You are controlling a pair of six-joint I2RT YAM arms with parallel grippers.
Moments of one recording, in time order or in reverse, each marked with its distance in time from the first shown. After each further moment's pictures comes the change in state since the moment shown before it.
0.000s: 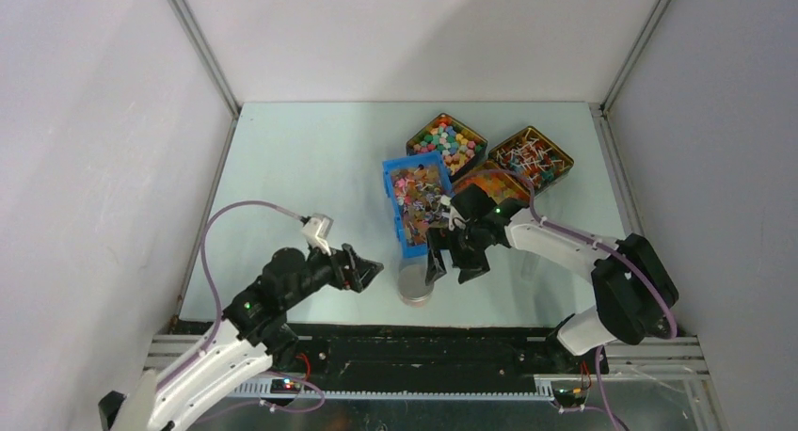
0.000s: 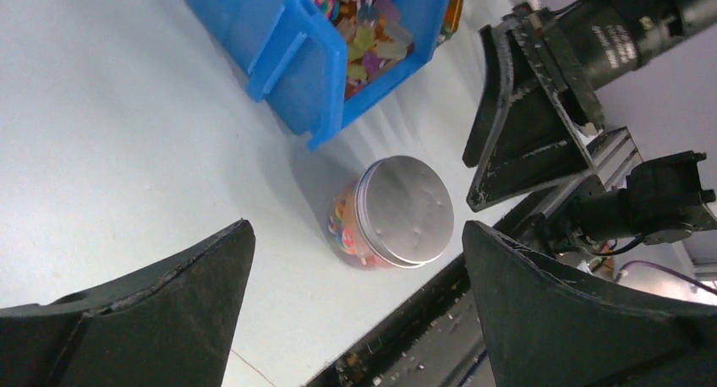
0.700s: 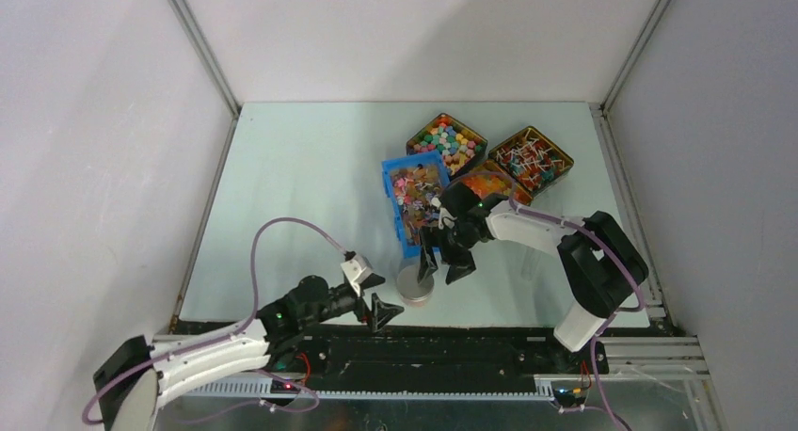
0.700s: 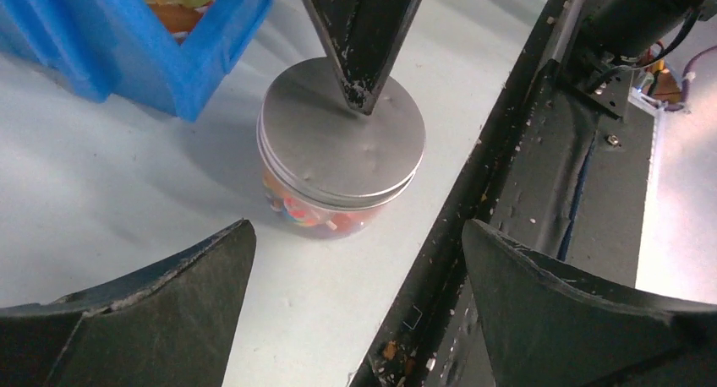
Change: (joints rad) left arm -0.235 0.093 -0.359 0.563 0.084 0.336; right arm -0.017 0.179 0.056 0.067 -0.067 0.030
